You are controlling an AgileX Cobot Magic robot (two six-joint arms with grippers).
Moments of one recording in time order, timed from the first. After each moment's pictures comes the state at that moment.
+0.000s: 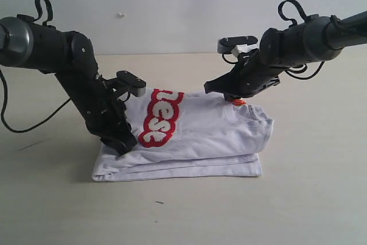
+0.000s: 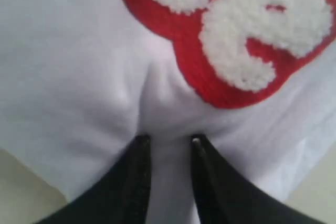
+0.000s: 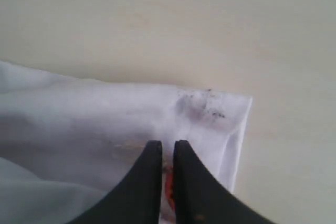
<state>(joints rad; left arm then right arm) -0.41 2.14 -1.39 -0.28 0.83 0.63 0.16 2.25 -1.50 0.25 0.36 -0.13</state>
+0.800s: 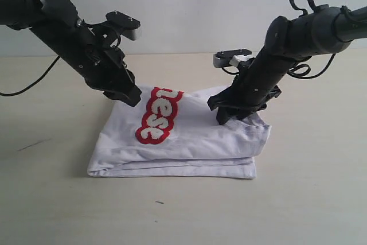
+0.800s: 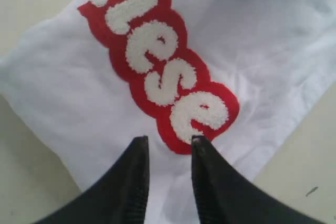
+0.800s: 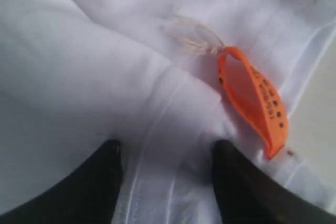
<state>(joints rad) -0.41 1.94 -1.43 -0.40 0.81 0.68 0.14 2.22 -1.50 0.37 0.70 -0.37</state>
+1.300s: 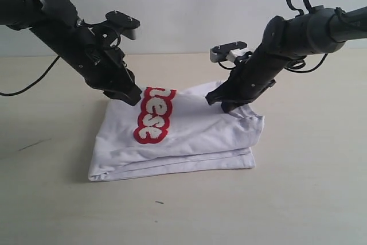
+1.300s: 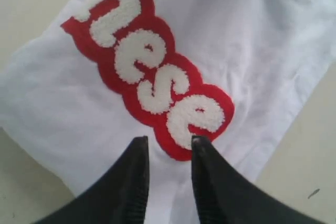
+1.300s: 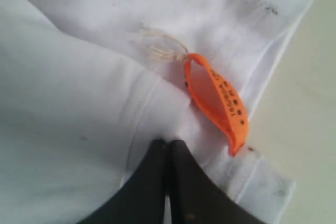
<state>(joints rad) -0.41 1.94 -1.43 -0.40 0.81 0.68 0.14 2.25 -1.55 0.38 0.62 -0.46</state>
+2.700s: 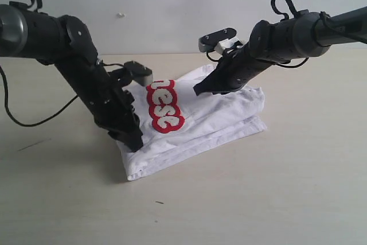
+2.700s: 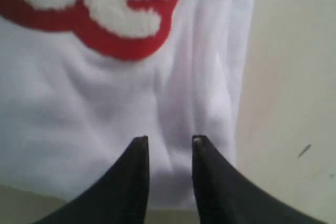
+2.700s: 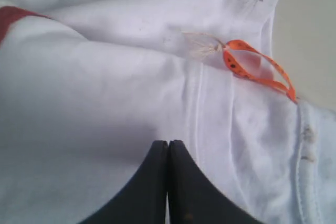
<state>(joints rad) -0.41 2.11 -1.43 -0.46 0.93 0.80 0.19 2.27 -1.57 0.37 0.38 -0.47</state>
